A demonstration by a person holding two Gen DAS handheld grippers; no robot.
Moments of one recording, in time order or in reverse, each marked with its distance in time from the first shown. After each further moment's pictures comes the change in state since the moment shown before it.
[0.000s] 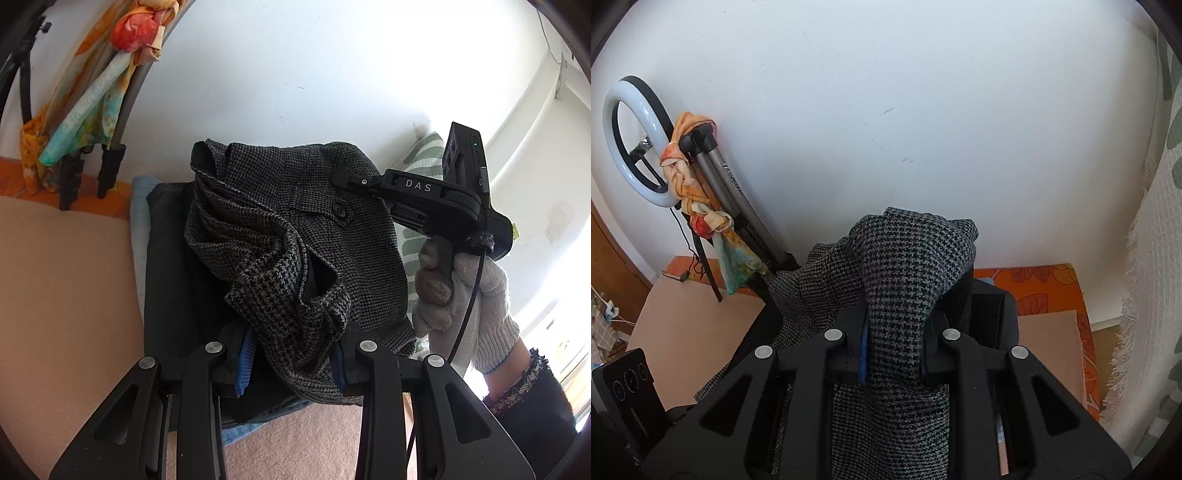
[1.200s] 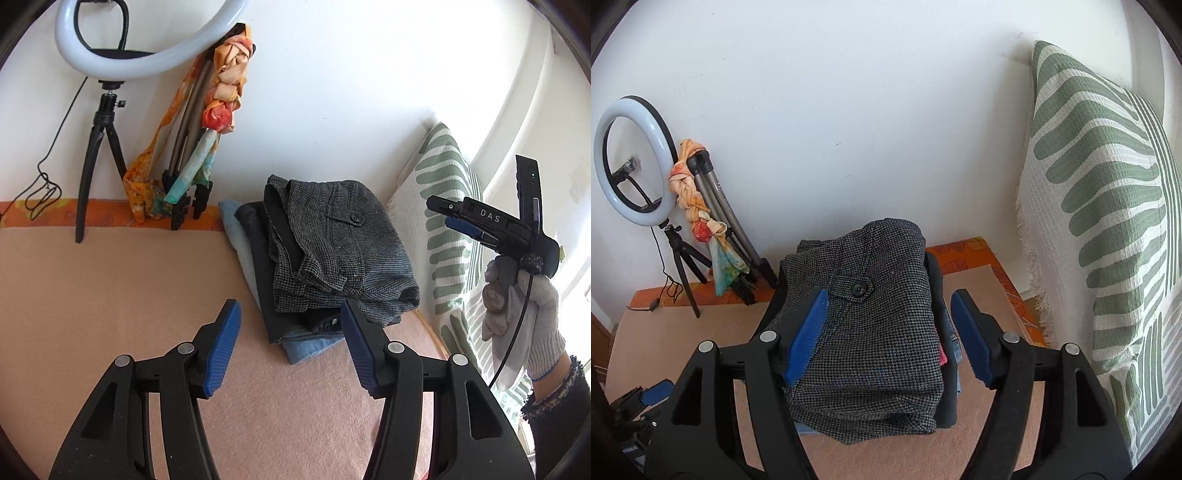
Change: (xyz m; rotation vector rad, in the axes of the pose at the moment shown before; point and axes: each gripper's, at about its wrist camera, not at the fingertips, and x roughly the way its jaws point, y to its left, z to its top) left arm -0.145 -0.011 -0.006 0.136 0.007 0.213; right arm -0.125 0.058 -0.057 0.112 -0.128 -0.313
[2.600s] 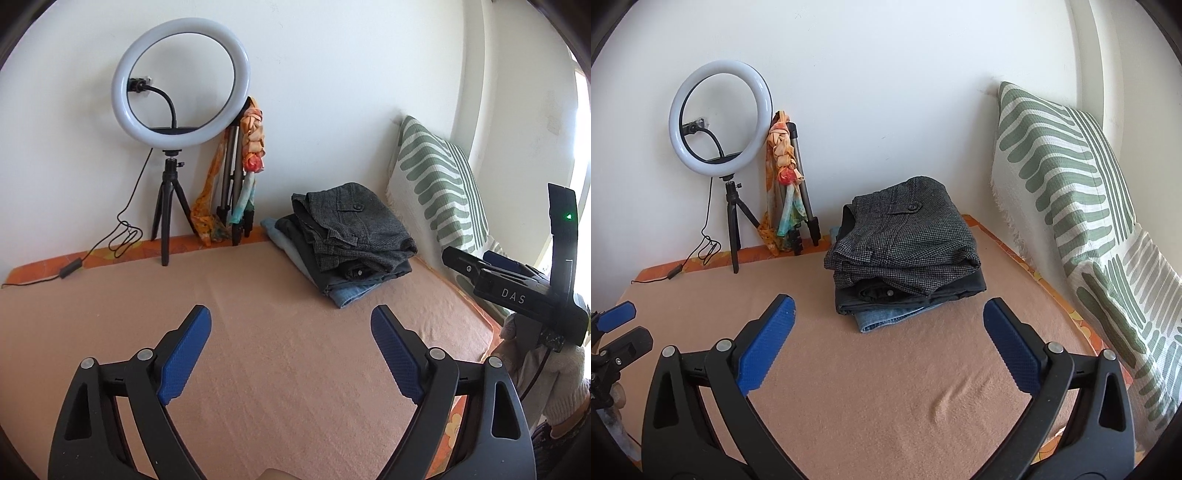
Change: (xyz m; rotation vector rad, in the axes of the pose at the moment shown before) left arm -0.135 0.020 -0.056 0.243 -0.098 0.107; right arm -0.144 0.132 -0.170 0.018 -0.154 -0.132
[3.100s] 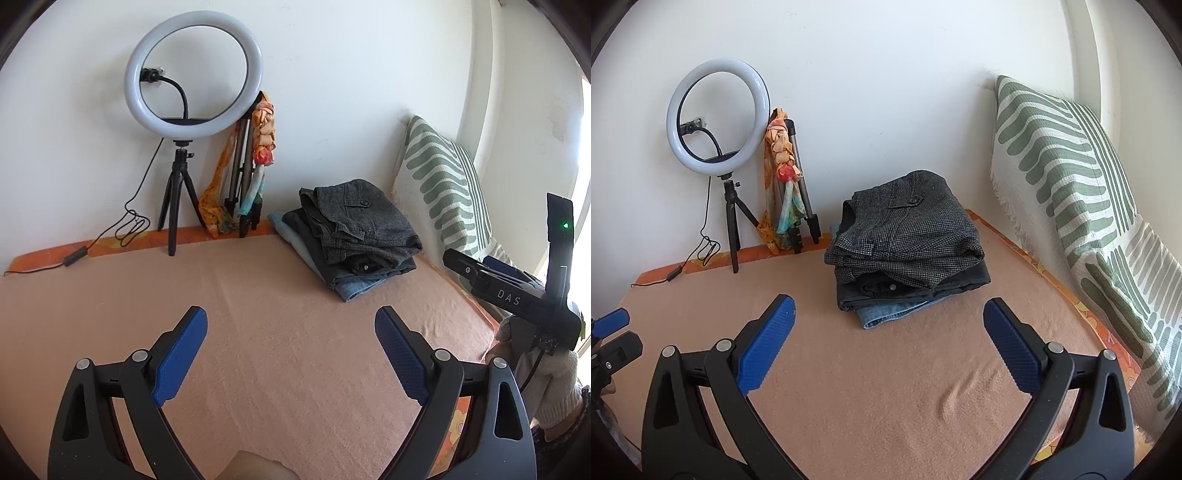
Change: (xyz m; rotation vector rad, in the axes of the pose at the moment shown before) left arm -0.004 0.010 -0.008 -0.031 0.012 0.015; right arm 0.007 0.001 -0.009 0.020 -0.004 0.000
